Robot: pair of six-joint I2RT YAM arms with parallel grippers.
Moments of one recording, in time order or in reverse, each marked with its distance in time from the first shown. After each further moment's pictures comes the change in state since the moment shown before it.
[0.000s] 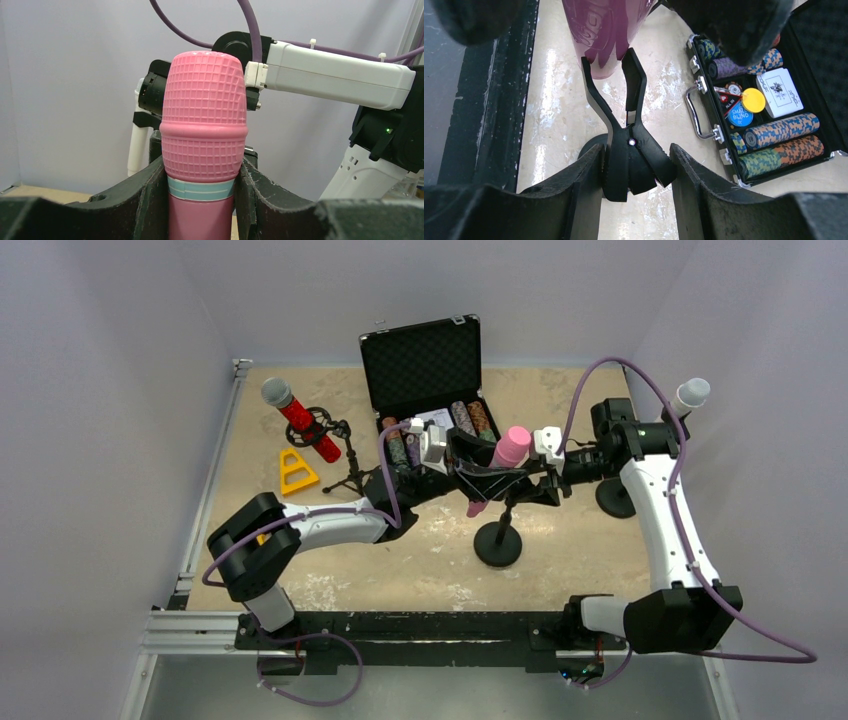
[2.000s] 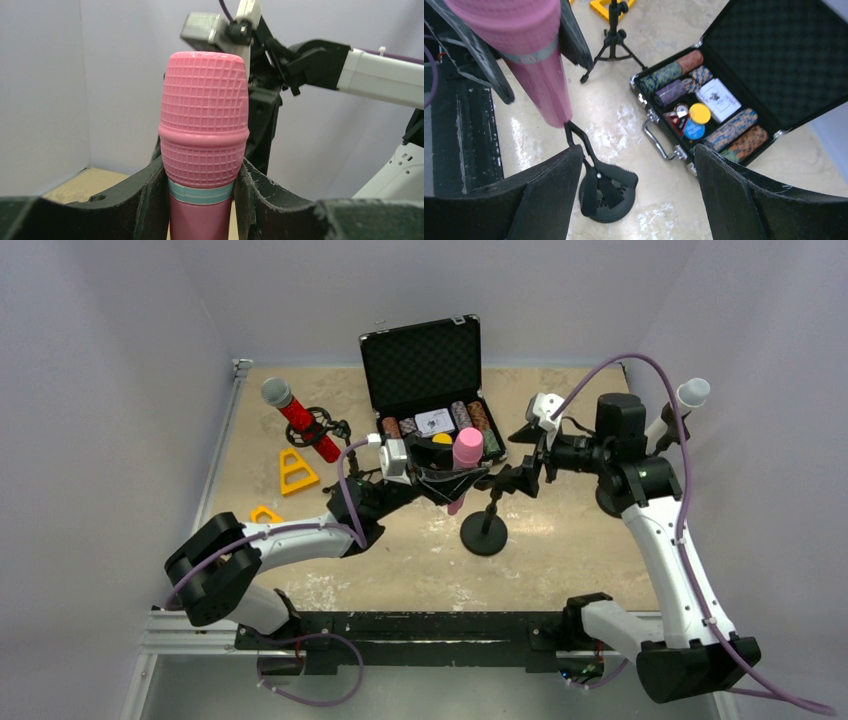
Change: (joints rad) left arm 0.065 -0.217 -0.243 -0.003 -0.064 0.112; right arm 0.130 -0.207 -0.112 0.692 0.172 0.908
